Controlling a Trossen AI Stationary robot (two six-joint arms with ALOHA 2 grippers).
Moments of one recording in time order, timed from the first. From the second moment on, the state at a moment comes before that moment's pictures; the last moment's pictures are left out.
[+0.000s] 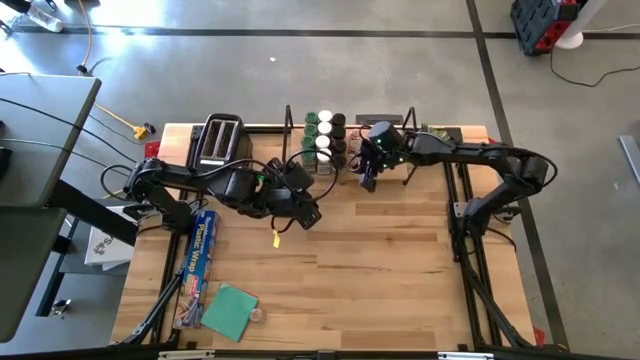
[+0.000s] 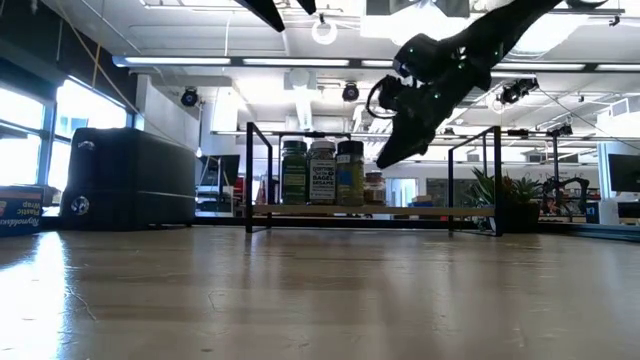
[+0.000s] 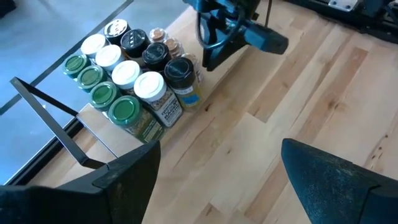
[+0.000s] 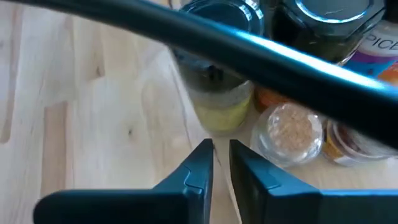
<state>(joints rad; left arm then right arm) -0.20 1.68 1.77 -1.10 -0.68 -0.62 -0.49 1.54 0.95 -0.25 -0.24 -0.12</state>
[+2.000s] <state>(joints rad) -0.18 1.68 1.77 -1.11 -0.63 -0.64 -0.82 1.79 1.26 -0.43 -0.21 0.07</state>
